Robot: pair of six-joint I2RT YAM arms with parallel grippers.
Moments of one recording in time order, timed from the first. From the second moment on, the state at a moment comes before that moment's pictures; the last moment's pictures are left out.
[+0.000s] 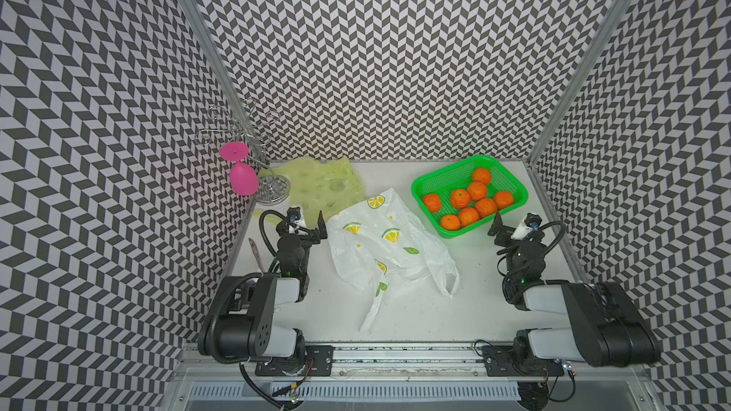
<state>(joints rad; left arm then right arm) -0.03 1.37 0.31 1.00 -0.08 0.00 0.03 1.30 0.22 1.09 0.30 0.12</state>
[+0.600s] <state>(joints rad) -0.64 1.33 0.85 -0.18 0.37 0.49 0.05 1.13 0.81 0.01 -0.42 -0.29</state>
